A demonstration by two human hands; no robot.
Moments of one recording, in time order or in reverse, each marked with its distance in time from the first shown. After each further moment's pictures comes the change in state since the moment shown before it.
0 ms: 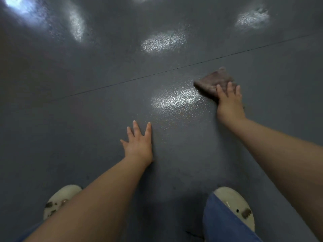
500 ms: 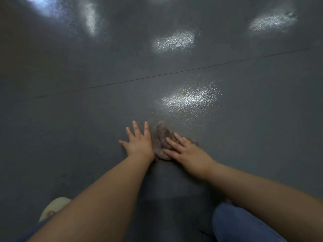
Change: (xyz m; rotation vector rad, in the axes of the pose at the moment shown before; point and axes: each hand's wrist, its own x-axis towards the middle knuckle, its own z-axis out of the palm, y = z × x) left_hand 0.004 -0.046 0.008 -0.052 -0.044 -0.157; right_hand -0.114 -0.104 0.066 -0.201 -0.257 -0.995
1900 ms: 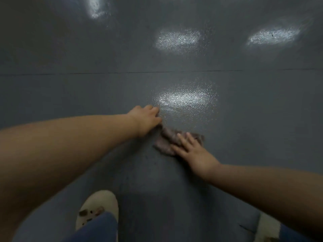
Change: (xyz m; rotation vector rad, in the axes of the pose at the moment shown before) left_hand 0.041 -0.164 -0.053 0.506 0.213 0.694; right_hand 0.079 -0.110 -0.017 0.029 -0.283 0.208
